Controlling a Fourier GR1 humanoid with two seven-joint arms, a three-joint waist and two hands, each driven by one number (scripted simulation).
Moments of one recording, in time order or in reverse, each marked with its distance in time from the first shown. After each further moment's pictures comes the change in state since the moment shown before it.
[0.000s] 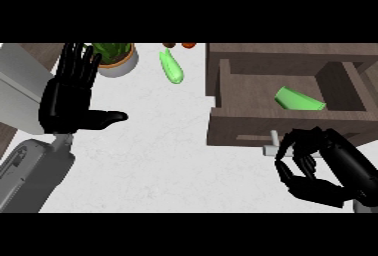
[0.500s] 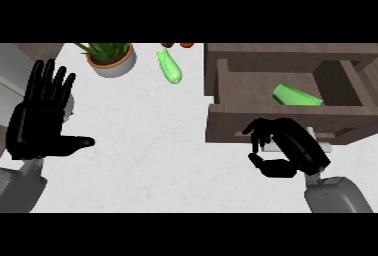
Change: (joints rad) left arm 0.207 0.061 0.101 -0.079 0.005 -0.140 -0.032; right arm -0.133 0.053 0.128 0.365 0.325 -0.159 -0.139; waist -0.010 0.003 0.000
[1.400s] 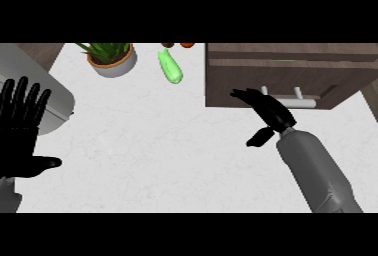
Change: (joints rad) left arm 0.147 -0.011 0.178 0.024 -0.030 -0.231 0.004; right arm -0.411 0.091 -0.122 0.822 0.148 -0.183 -0.246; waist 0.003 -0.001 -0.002
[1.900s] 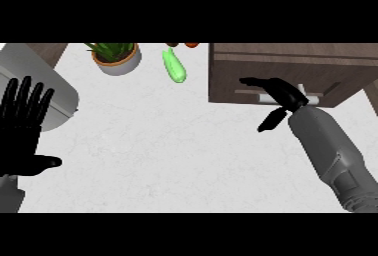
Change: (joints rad) left arm -0.021 -0.023 0.021 0.045 -0.015 -0.062 0.002; right arm -0.253 -0.074 -0.105 0.374 -0.021 0.040 -0.192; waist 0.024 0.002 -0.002
